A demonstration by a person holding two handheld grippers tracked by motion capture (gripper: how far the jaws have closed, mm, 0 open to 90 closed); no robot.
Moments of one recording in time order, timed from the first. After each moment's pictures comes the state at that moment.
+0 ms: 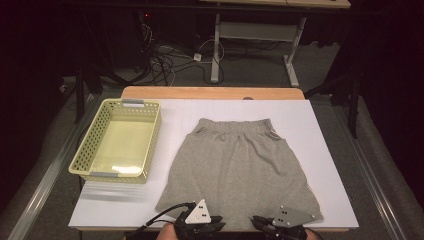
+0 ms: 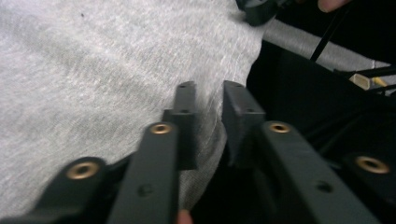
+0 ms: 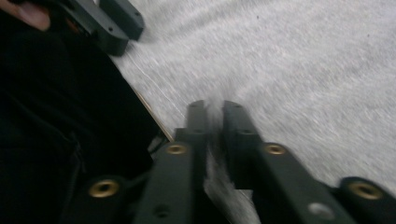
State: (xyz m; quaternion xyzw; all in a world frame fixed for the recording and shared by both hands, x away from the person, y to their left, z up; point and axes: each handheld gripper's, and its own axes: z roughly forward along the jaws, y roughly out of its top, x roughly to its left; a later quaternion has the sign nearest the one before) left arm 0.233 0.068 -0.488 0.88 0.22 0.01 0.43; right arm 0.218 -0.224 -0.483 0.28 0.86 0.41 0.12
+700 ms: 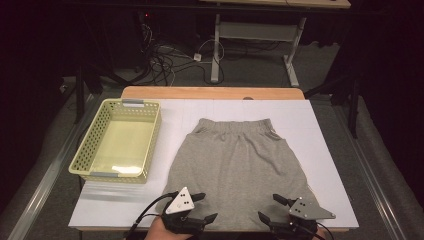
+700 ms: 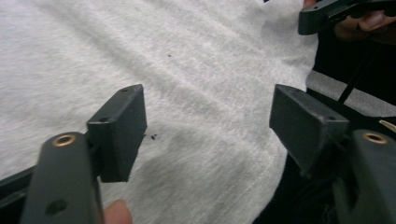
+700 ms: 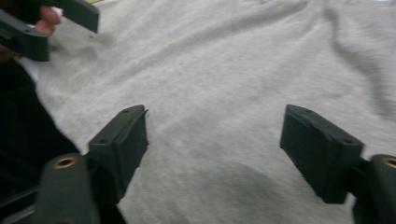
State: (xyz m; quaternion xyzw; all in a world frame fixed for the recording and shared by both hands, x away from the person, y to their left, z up) left arm 0.250 0.101 -0.481 0.83 0.26 0.06 0.48; right arm 0.232 -0.251 -0.479 0.34 0.79 0.47 0.19
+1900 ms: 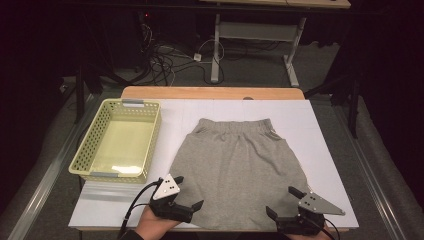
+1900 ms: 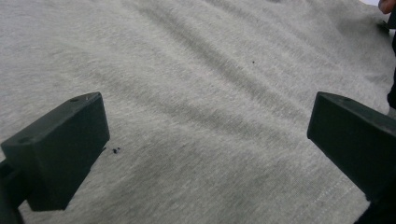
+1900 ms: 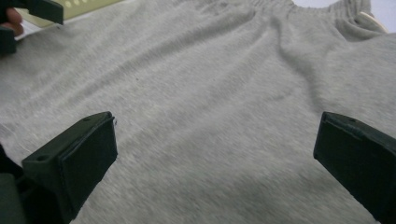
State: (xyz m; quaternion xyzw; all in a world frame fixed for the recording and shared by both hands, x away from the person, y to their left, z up) left arm 0.276 0.131 -0.483 0.81 0.33 0.10 0.48; right arm 0.242 -0.266 -0.476 0.39 0.76 0.48 0.22
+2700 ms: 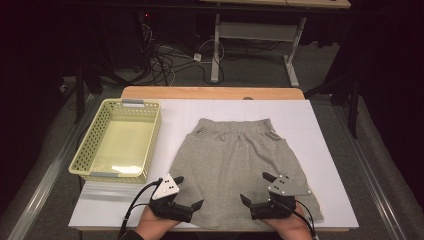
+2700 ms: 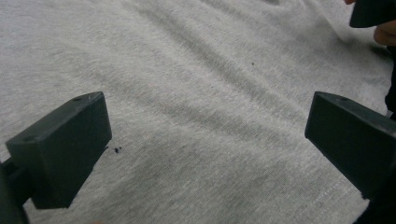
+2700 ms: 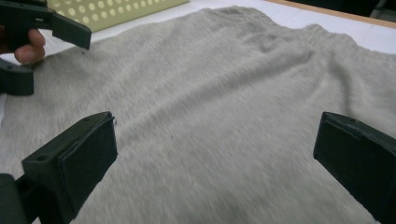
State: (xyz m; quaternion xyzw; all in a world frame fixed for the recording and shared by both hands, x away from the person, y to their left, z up) left arm 0.275 0.132 -0.483 0.81 0.33 0.10 0.48; right arm 0.278 -0.202 -0.462 0.33 0.79 0.48 0.21
